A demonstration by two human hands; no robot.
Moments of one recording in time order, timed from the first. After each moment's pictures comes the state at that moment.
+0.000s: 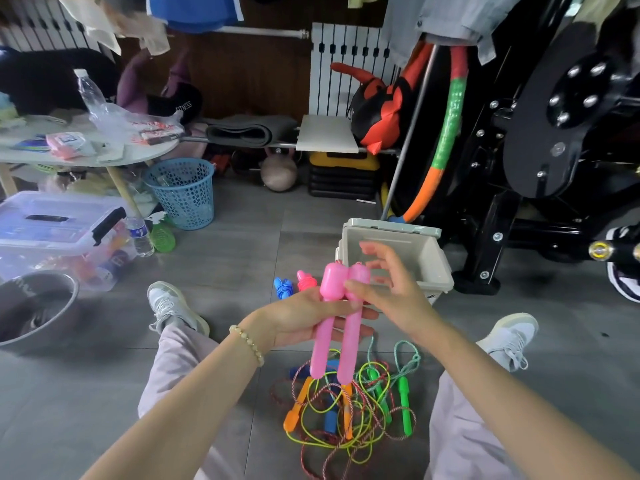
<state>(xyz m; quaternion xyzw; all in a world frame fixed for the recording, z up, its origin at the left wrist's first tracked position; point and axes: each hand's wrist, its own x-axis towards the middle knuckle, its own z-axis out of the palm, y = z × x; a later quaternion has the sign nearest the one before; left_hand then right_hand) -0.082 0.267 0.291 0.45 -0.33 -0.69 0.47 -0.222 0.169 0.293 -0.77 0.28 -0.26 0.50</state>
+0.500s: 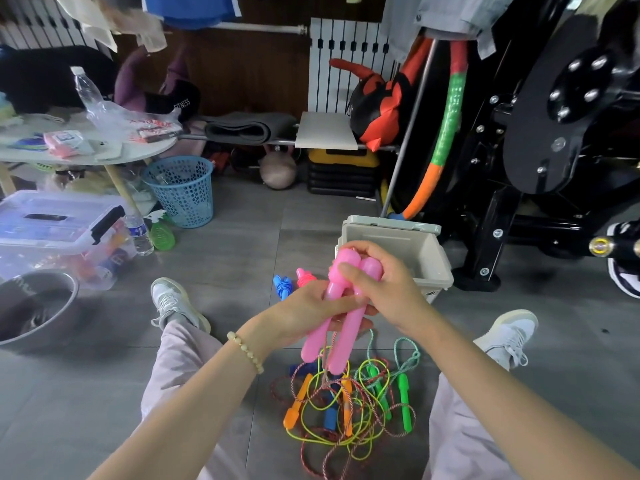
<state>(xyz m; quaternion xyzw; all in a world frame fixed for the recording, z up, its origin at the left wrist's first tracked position) -0.094 0.273 0.302 0.51 -0.40 -0.59 0.48 -0.210 0.181 0.309 -0.72 0.25 -0.29 0.58</state>
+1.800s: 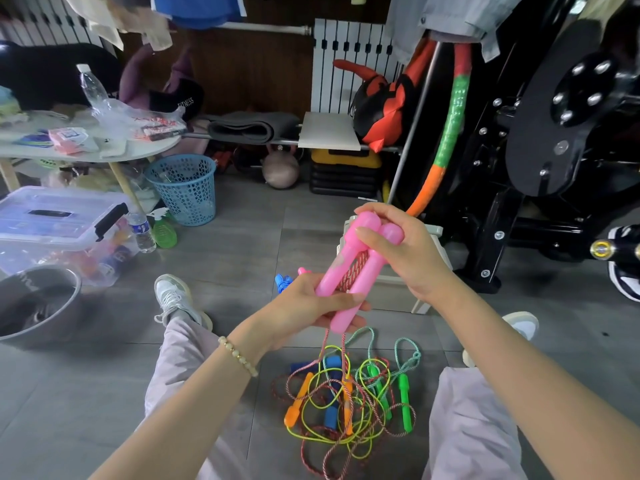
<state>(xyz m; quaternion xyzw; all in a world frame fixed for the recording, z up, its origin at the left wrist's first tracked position) -0.090 0.289 0.315 0.54 -0.39 -0.55 0.50 -0.206 0.155 0.342 -0.73 0.18 -0.34 0.56</state>
